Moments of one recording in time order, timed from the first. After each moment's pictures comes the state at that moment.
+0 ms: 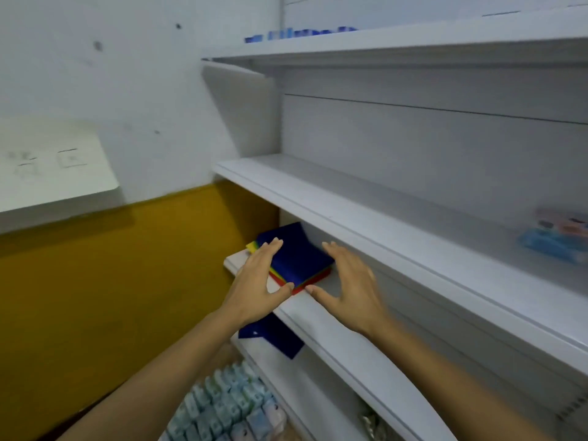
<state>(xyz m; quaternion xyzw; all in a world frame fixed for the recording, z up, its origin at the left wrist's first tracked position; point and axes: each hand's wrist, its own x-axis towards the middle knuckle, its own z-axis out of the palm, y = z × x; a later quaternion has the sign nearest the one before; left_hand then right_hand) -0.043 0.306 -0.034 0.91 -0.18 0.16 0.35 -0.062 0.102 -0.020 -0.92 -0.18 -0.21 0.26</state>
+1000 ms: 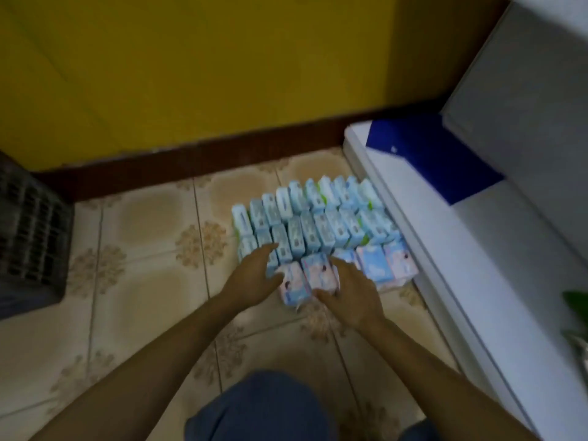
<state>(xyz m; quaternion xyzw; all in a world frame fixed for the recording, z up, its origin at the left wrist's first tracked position) -0.081 0.556 -0.769 0.91 0.16 -0.11 0.37 -0.013 0.356 -0.775 -0.93 -0.21 0.22 0.21</state>
